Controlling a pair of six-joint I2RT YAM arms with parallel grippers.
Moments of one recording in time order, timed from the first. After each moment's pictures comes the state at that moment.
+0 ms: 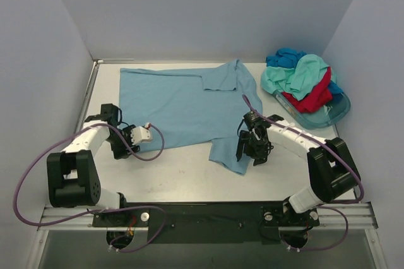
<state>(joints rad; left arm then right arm) 0.07 1.45 0.88 -0.87 0.26 1.34 0.47 1.52 0.86 -0.77 -0.04 0.66</state>
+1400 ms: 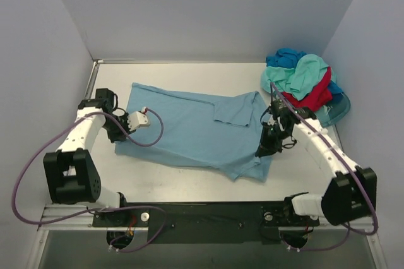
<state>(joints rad) 0.07 1.43 1.09 -1.06 0.27 1.30 0.28 1.23 0.94 -1.06 -0.24 0.54</state>
